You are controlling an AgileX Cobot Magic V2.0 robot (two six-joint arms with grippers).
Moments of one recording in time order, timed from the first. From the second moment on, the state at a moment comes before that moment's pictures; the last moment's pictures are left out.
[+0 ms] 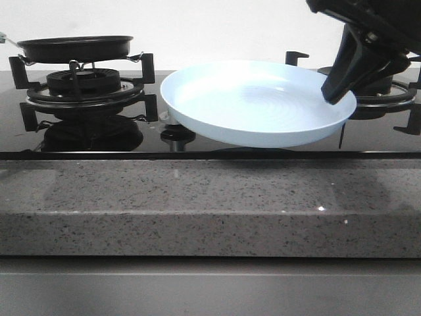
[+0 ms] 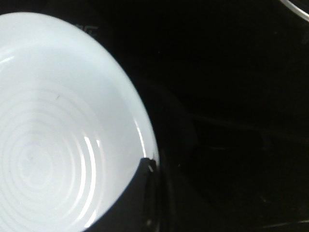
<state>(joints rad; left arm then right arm) 0.01 1.19 -0.99 -0.54 0.63 0.21 0.21 1.47 -1.09 0.47 0.71 -0.14</state>
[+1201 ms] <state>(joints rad) 0.33 1.72 -1.26 -1.33 0.83 0.60 0.21 1.47 -1.09 0.48 0.71 -0.14</state>
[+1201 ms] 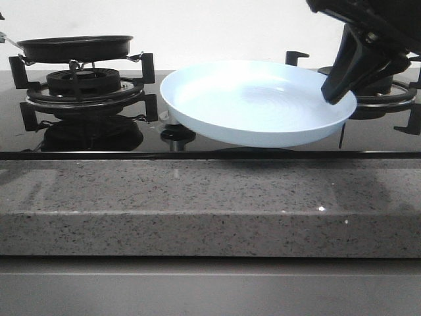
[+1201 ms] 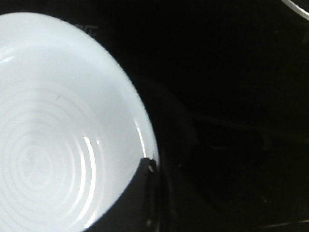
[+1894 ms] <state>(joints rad) 0.33 1.76 -1.29 -1.34 0.81 0.60 0.21 1.47 -1.09 0.48 0.71 -0.14</state>
